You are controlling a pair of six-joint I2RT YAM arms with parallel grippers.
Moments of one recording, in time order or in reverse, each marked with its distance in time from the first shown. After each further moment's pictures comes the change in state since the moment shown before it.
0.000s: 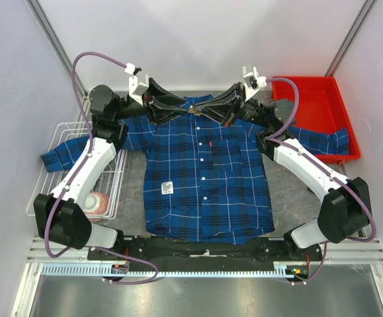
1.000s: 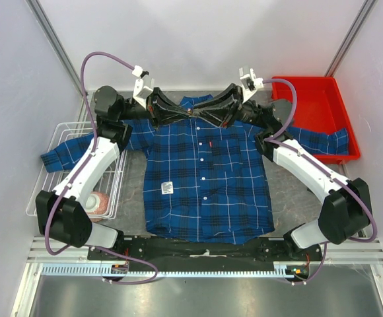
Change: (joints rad) left arm -0.045 0.021 0.003 0.045 0.115 -0.077; right arm 0.027 -0.005 0.000 -0.024 -0.006 -0.014
